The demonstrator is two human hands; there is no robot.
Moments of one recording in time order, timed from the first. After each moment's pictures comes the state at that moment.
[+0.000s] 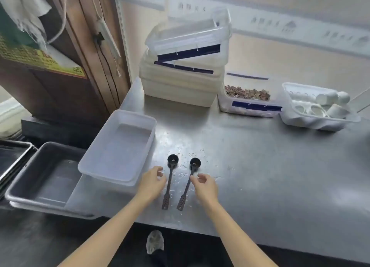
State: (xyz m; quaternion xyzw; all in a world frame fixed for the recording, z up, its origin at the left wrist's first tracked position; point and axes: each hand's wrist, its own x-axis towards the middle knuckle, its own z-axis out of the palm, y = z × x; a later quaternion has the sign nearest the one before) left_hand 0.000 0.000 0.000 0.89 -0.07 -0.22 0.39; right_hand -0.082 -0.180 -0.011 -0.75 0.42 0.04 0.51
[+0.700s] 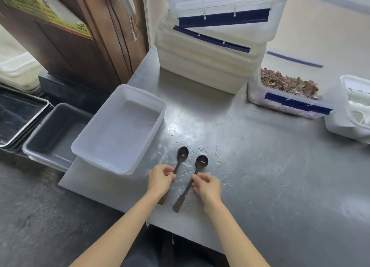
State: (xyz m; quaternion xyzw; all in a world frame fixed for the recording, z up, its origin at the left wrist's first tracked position) left_hand 0.015 -0.050 -0.046 0.85 0.16 -0.26 0.43; right_hand -0.040 -0.208 -0.068 -0.61 0.49 0.12 0.61
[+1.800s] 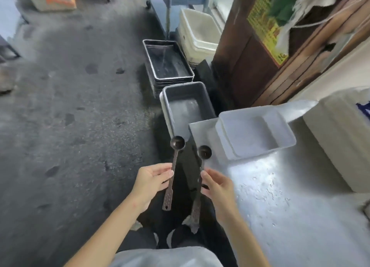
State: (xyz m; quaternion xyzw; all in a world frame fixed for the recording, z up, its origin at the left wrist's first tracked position) left_hand -0.234 0.144 0.044 0.50 0.42 0.05 0.76; right_hand -0.120 -0.027 0.069 -0.74 0.02 0.34 0.58
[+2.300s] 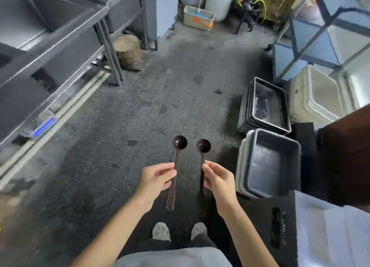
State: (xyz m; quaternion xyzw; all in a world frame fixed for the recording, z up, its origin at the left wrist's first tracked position) left_hand -0.482 0.307 0.065 0.34 0.56 0.31 0.69; right_hand -0.290 0.253 0.072 -0.68 -0.23 0.51 0.47
